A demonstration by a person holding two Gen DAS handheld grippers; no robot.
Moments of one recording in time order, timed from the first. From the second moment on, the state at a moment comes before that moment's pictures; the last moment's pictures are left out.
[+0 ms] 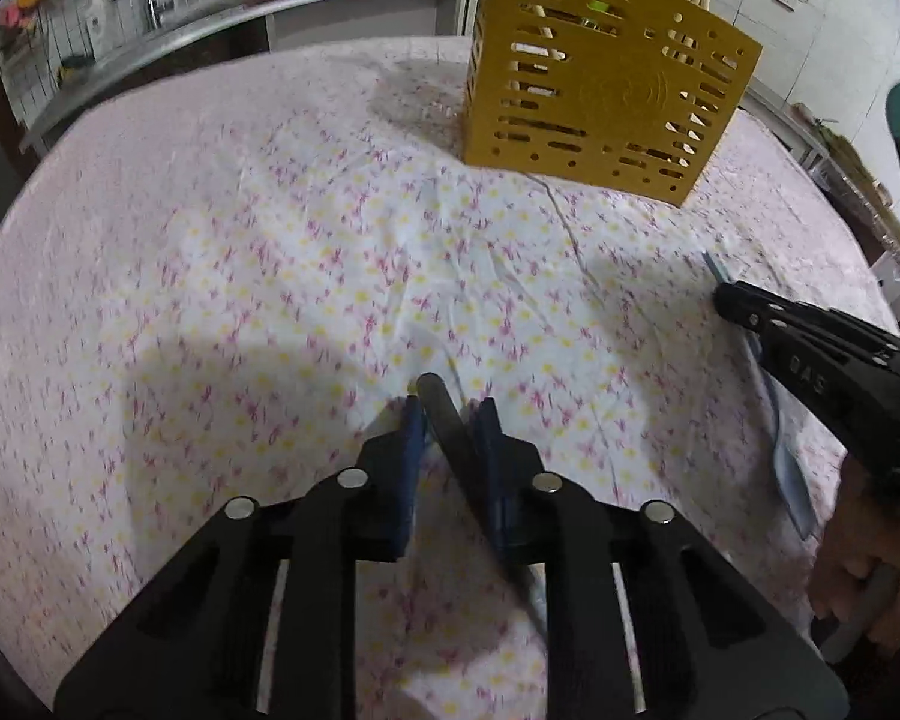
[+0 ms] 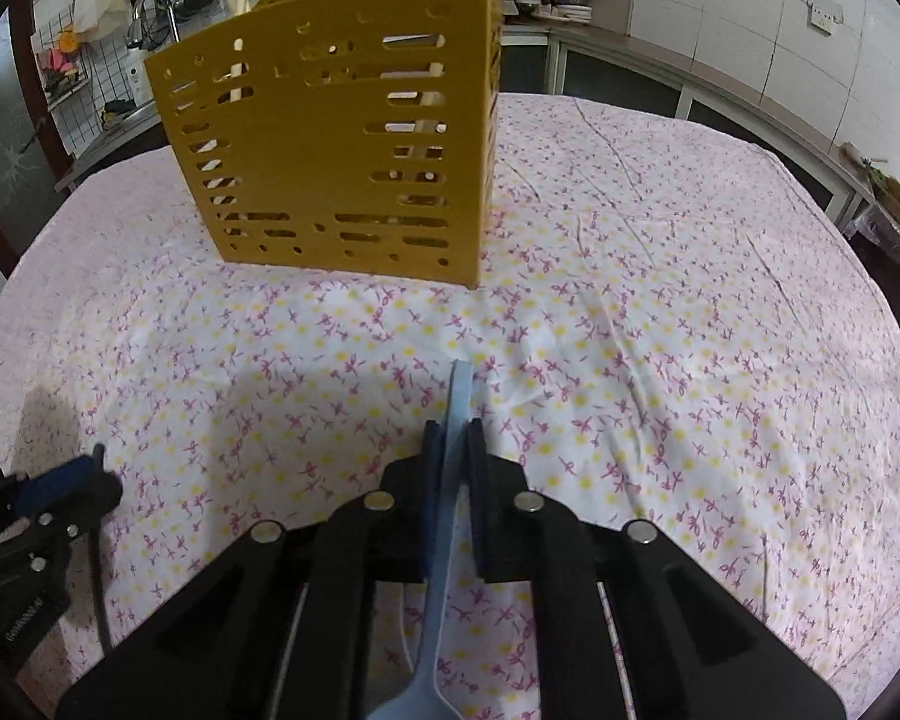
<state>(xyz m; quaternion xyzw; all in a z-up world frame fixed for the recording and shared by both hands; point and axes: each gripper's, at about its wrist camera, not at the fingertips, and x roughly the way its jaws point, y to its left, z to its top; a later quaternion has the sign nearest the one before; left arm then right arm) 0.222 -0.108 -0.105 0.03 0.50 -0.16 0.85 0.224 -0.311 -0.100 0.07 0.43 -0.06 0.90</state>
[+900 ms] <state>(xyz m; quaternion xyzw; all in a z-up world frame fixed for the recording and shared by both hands) 0.215 -0.110 -0.079 0.04 0.47 -0.15 0.87 0.212 -0.338 -0.080 0.11 0.41 -0.02 0.90</state>
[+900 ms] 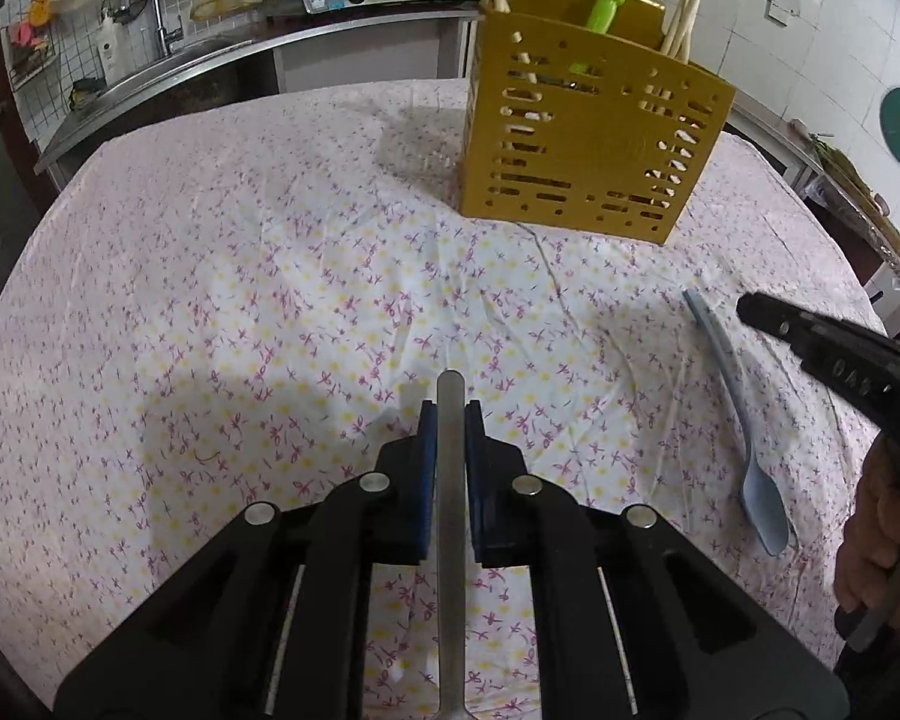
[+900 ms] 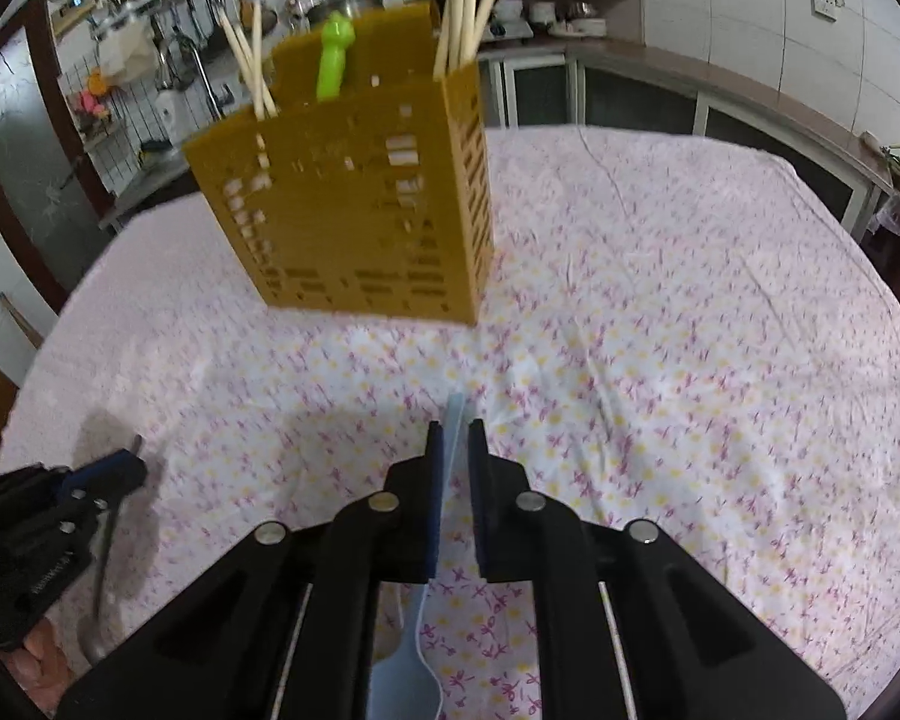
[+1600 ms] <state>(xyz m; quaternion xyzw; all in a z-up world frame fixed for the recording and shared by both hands) 0.245 -0.112 -0.097 0.02 0.48 -0.16 0.86 0.252 -0.328 -0.101 0.10 0.45 -0.03 0.89</state>
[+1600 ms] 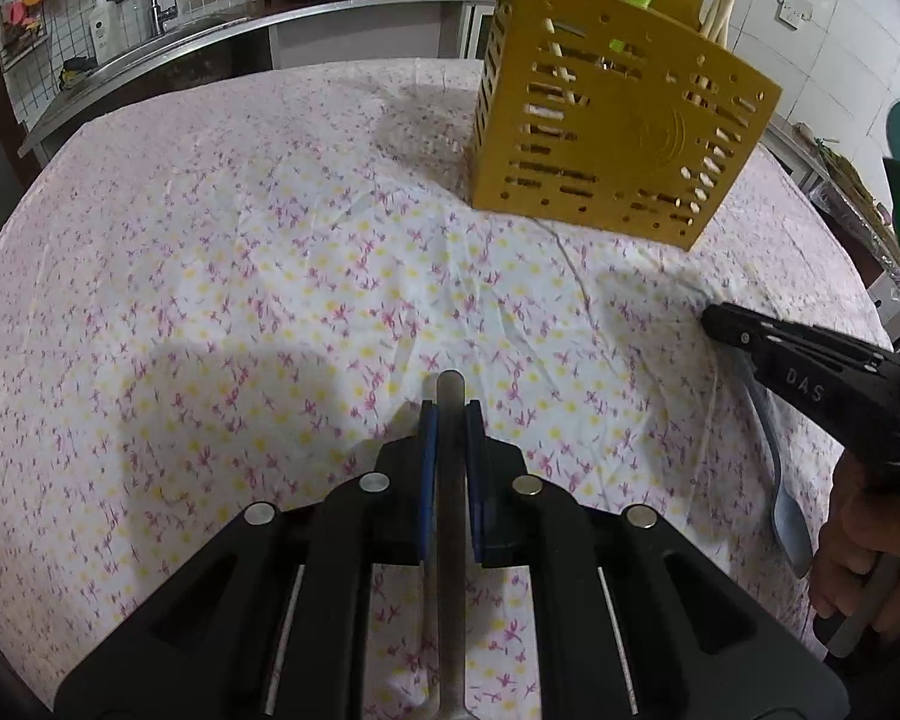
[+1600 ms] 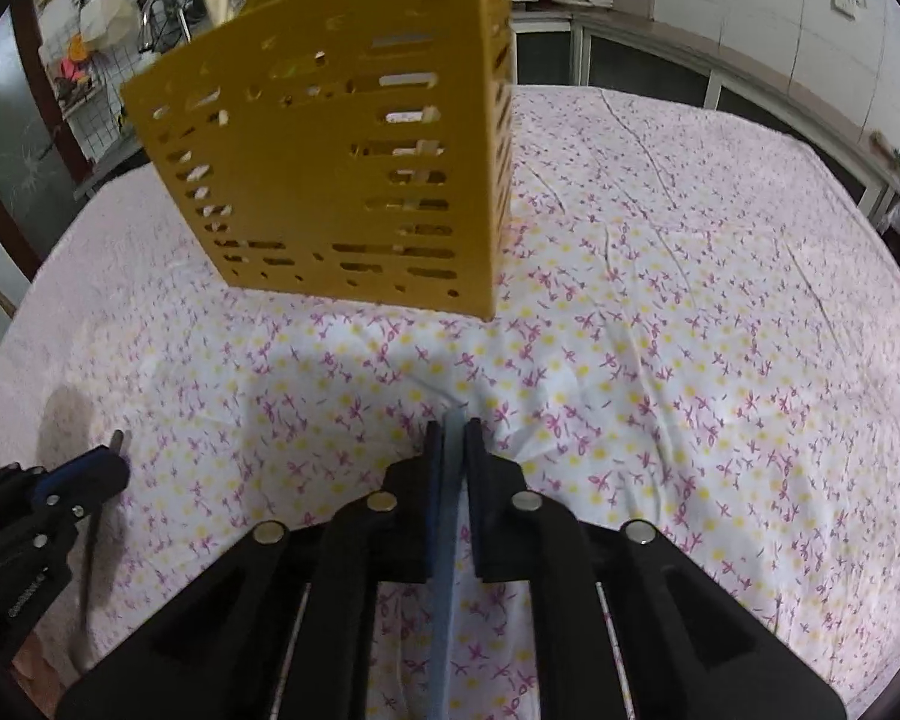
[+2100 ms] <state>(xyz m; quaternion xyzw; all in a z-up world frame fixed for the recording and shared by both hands) 0.235 -0.101 -0.023 0.00 0.39 -0.18 0.90 0.179 -0.336 -0.003 0.13 0.29 0.00 0.95</state>
